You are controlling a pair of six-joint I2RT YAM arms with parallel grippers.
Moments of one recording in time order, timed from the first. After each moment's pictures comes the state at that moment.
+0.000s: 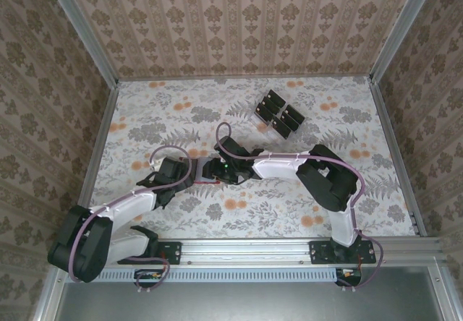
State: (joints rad) left arm -0.48 1.17 0.37 -0.22 -0.31 -0.72; right arm 0.87 1.97 1.21 -0.11 -0.25 1.03
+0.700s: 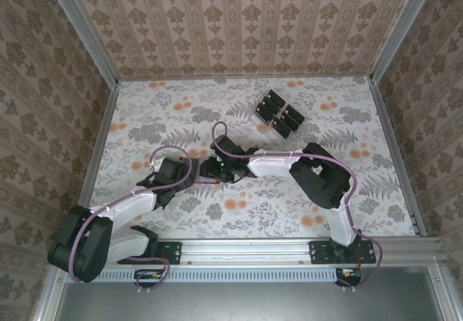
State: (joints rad) left arm -0.48 1.17 0.36 -0.21 -0.31 -0.72; right arm 0.87 2.04 1.28 -0.11 -0.25 1.03
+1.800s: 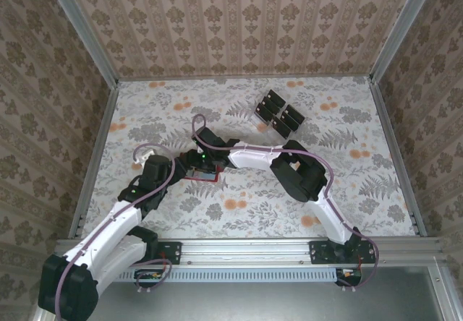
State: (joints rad) left arm -0.43 0.82 0.40 -0.37 -0.27 -0.77; right arm 0.88 2.28 1.65 -0.20 -0.30 0.94
